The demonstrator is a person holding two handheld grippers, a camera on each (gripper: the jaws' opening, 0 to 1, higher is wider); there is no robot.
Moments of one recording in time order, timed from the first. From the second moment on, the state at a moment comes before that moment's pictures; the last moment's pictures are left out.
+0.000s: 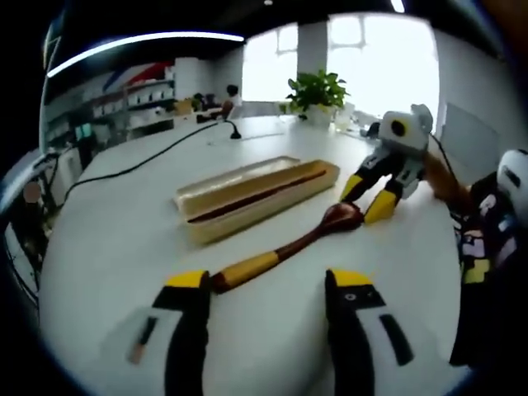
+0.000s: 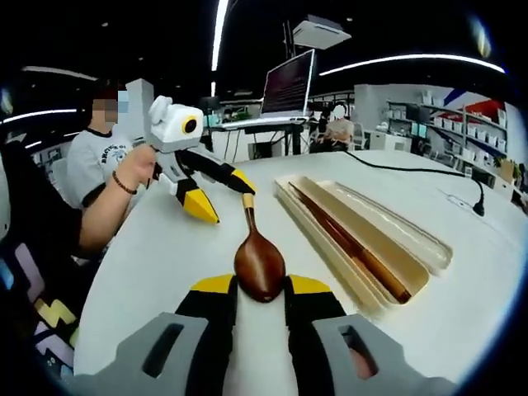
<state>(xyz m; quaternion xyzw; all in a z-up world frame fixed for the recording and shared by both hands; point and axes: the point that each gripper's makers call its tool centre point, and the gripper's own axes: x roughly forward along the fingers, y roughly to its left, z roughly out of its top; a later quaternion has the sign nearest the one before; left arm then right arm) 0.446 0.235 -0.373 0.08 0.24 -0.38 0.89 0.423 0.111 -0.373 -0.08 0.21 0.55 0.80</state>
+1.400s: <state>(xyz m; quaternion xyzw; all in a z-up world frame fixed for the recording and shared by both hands) 0.459 0.237 -0.371 0.03 0.23 -0.36 0.90 0.412 0.100 -0.349 0.04 0.25 0.56 0.79</state>
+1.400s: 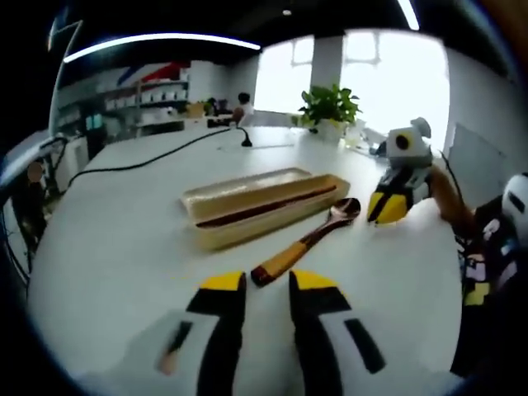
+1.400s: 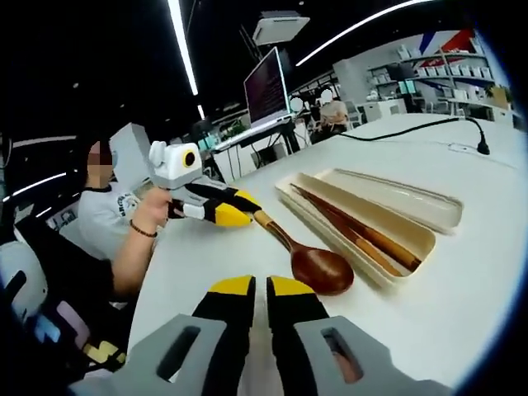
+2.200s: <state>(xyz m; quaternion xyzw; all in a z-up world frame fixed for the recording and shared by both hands) 0.456 0.236 -0.369 0.02 0.23 -0.36 0.90 0.448 0.056 -0.360 0.08 0.28 0.47 0.84</state>
